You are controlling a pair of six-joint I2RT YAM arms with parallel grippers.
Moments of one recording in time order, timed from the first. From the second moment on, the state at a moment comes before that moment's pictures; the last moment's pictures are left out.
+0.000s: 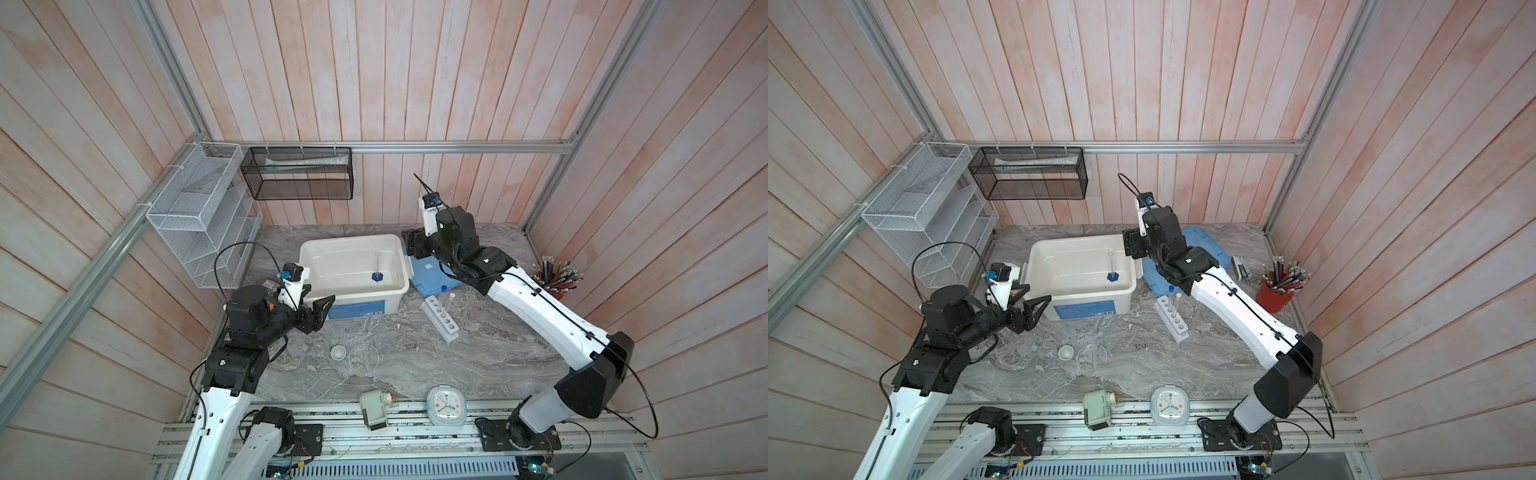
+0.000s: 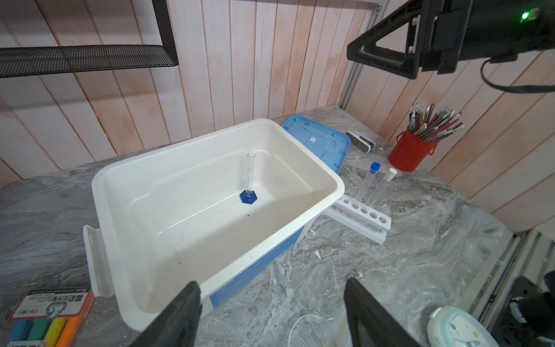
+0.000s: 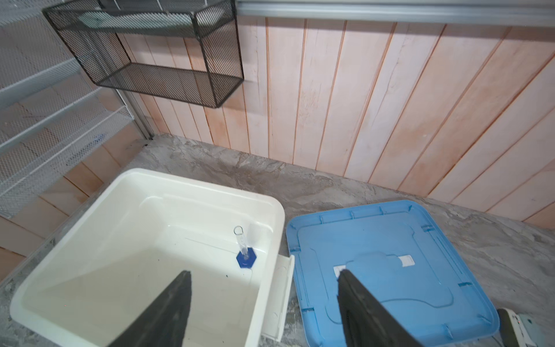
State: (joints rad) left arm -0.16 0.73 0.91 -0.58 0.44 0.10; right arm 0.68 1.55 1.56 -0.43 0.21 0.17
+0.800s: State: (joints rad) left arm -0.58 1.16 0.85 -0.70 0.17 0.36; right arm 0.54 1.23 1.18 -0.36 0.10 0.19
